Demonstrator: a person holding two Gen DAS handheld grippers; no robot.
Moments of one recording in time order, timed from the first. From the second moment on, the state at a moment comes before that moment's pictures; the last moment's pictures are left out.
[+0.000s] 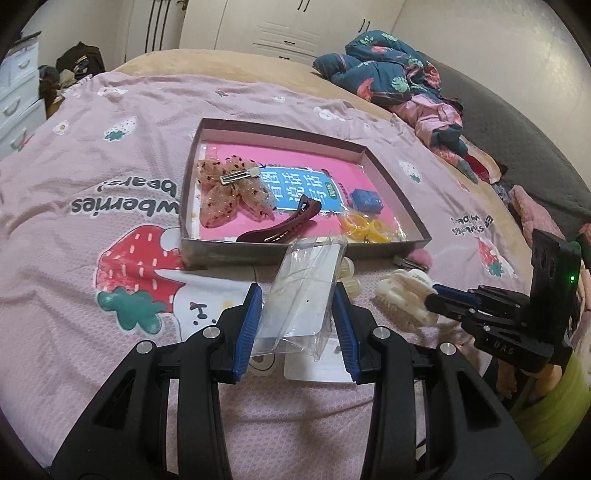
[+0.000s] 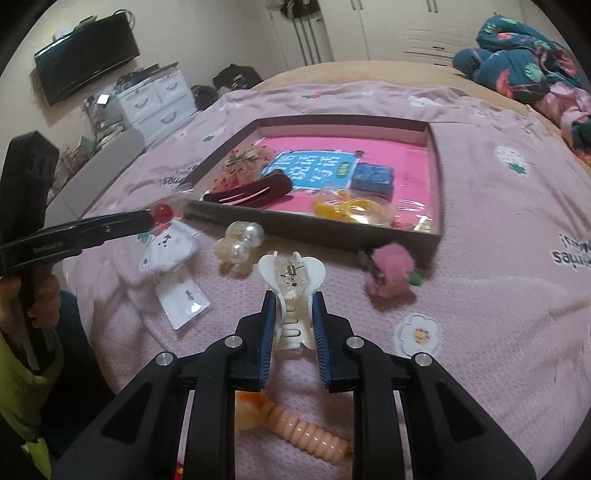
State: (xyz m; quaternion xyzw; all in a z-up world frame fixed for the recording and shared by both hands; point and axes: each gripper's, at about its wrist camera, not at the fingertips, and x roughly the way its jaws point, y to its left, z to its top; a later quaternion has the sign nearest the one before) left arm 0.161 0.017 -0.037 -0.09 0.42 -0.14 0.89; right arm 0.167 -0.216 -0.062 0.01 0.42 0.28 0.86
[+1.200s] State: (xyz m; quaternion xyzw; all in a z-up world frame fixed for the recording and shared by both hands) left arm 0.216 -0.035 0.020 -0.03 0.38 -0.14 0.91; right arm 0.189 -0.263 0.027 0.07 0.31 0.25 0.92
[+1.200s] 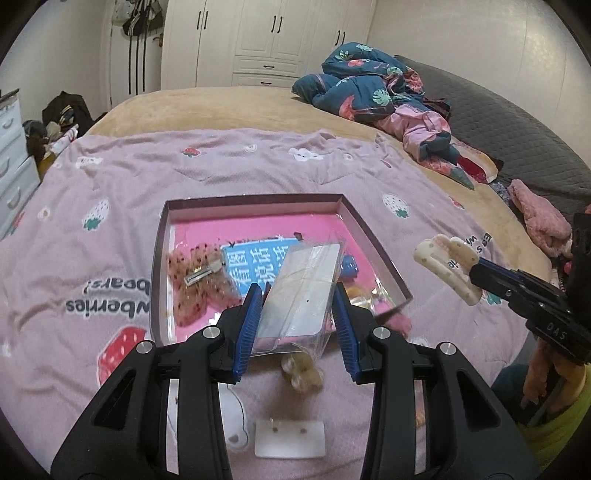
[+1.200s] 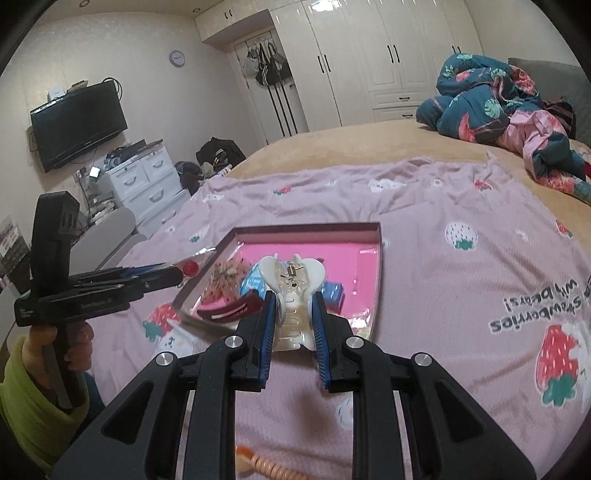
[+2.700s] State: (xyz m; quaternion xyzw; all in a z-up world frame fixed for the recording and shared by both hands) left arm 0.295 0.011 -0.057 -0.04 0.44 -0.07 0.90; right arm 0.311 -0.173 -0.039 0.04 0.38 0.24 0.89
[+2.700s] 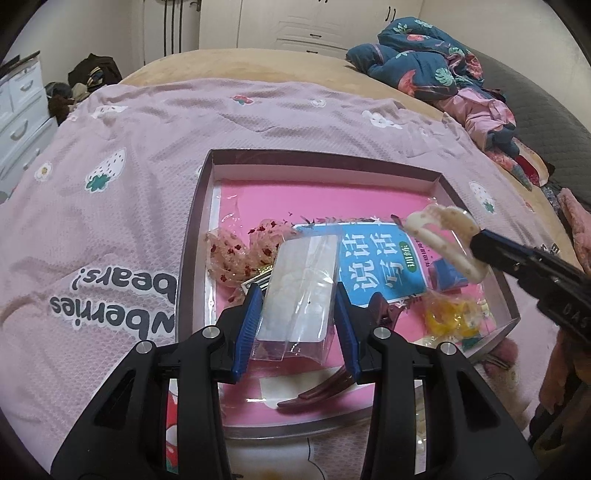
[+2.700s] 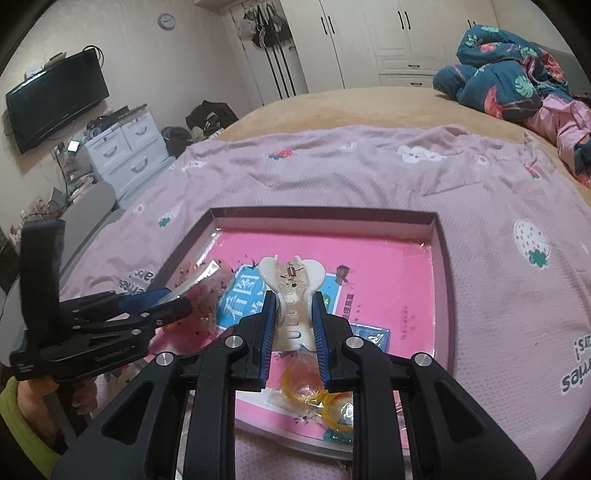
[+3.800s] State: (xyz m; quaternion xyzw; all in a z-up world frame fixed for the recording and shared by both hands) left arm 0.286 0.009 -0.060 -0.05 0.44 -0.07 0.89; right arm 0.276 -0.193 -0.040 0.05 0.37 0.23 0.90
